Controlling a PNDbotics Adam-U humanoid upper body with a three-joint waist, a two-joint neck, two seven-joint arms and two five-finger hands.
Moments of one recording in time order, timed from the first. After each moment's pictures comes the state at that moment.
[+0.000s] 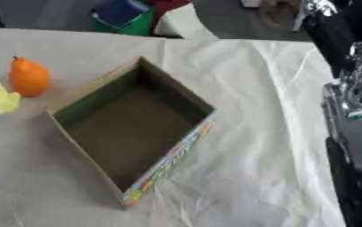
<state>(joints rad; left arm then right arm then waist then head) -0.73 0.68 -0.25 -1.39 -0.69 0.05 -0.31 -0.43 -0.40 -0.17 -1.99 0.09 0.00 -0.24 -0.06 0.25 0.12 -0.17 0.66</state>
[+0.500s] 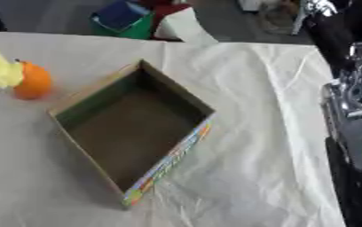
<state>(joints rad) -0.78 0.67 -0.25 -1.60 -0.62 0.15 -0.27 -0.43 -0.40 -0.17 -1.99 0.09 -0.01 -0.24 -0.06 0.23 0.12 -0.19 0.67</state>
